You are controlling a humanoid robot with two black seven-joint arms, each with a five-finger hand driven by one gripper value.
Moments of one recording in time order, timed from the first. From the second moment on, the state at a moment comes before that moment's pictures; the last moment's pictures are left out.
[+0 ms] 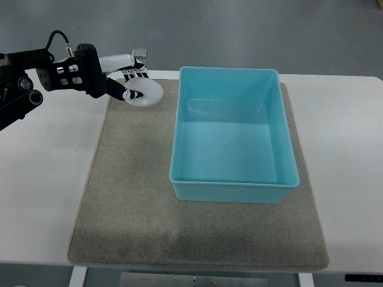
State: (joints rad) left arm -1.06 0.62 -0.40 -1.00 1.28 -0.19 -0.26; right arm 0.00 0.00 0.06 0.12 -0.12 0.17 0.03
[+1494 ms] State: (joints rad) left arm -0.98 0.38 -0.37 -1.15 0.81 -0.05 -0.28; right arm 0.00 0.00 0.06 0.12 -0.12 0.17 0.03
